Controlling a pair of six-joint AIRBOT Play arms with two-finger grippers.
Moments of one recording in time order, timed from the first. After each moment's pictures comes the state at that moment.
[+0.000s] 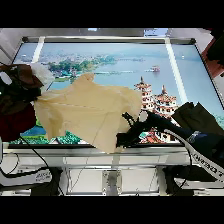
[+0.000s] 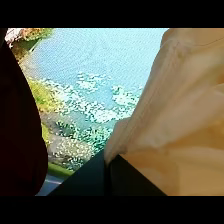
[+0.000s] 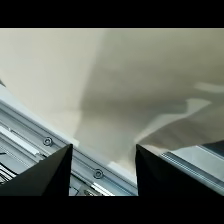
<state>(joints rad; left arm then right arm) 0.29 -1.40 1.29 1.54 -1.16 -1.52 0.55 -1.44 0.78 -0.81 1.13 1.53</state>
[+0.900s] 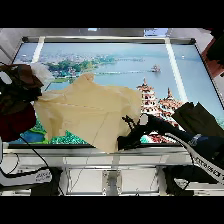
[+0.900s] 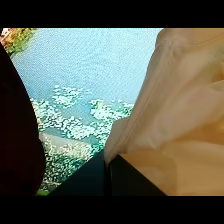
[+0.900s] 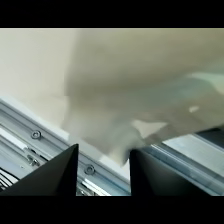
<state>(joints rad) 0.29 -1.40 1.29 1.52 -1.16 -1.50 0.58 -1.41 0.72 -0.79 1.09 1.52</state>
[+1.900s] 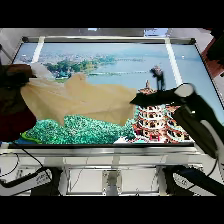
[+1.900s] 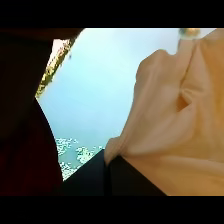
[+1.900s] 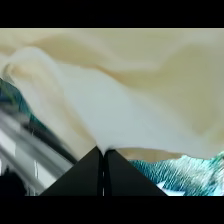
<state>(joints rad) 0.29 -1.24 1.48 1.52 -1.23 -1.46 0.12 -1.13 1.05 -0.74 1.07 1.35</state>
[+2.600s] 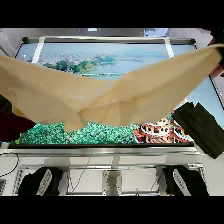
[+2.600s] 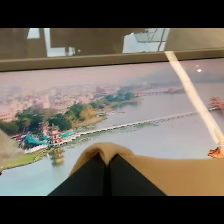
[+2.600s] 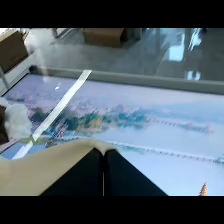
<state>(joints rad) 0.29 -0.69 1.65 1.03 -1.32 -1.29 -0.16 -0.64 1.55 -0.94 1.16 1.35</state>
